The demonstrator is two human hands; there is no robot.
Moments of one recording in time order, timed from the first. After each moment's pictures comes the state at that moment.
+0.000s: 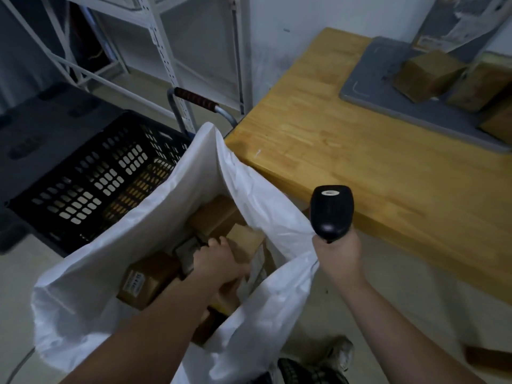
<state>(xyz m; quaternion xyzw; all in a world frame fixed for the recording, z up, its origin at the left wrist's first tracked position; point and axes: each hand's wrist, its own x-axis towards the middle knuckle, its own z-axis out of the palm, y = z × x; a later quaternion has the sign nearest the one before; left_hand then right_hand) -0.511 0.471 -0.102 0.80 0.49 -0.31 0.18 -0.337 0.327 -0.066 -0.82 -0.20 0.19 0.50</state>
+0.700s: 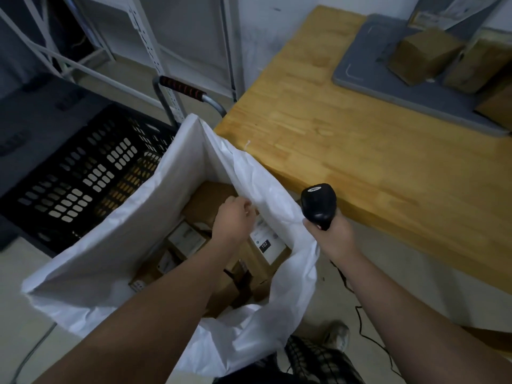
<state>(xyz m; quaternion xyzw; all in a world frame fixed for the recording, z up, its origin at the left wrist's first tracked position) -0.444 0.480 -0.087 0.81 0.48 0.03 0.33 -0.297 0.328 -0.085 -0.84 -0.24 0.28 0.40</state>
